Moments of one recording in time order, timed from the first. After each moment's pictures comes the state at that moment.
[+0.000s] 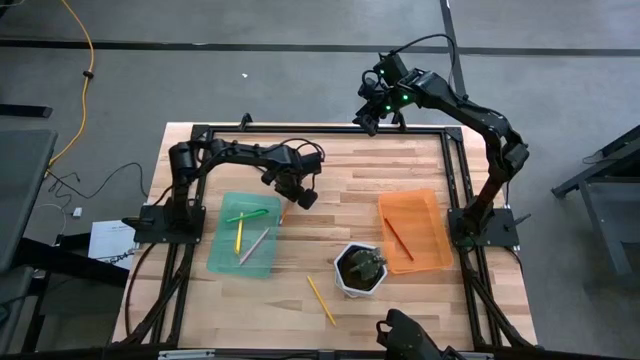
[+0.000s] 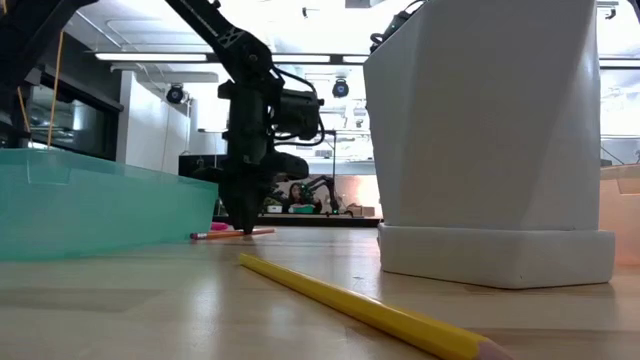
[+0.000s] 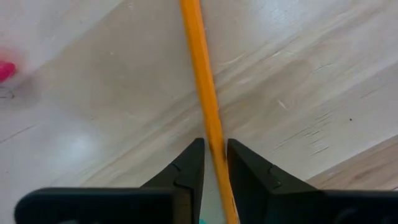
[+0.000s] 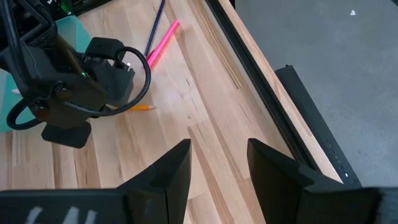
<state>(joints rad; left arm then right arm) 0.44 1.99 1.30 -0.86 0.08 -0.65 -0.76 1.73 1.66 -0.83 -0.40 -0.21</state>
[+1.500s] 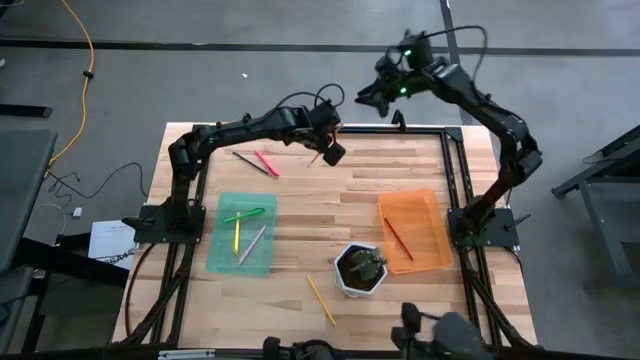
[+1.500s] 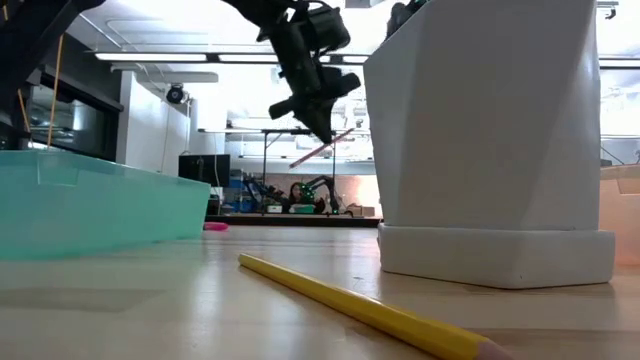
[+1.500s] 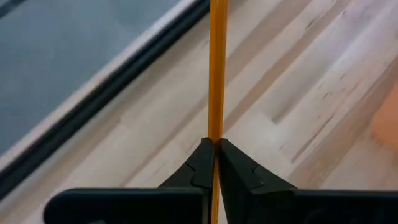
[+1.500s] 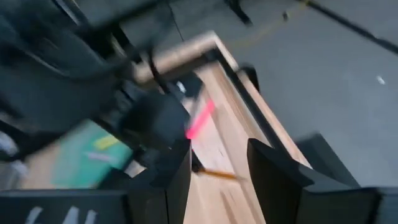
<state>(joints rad) 0.51 1.99 1.81 -0.84 -0.19 -0.31 -0.86 1.62 1.66 -0.65 -0.67 -0.07</state>
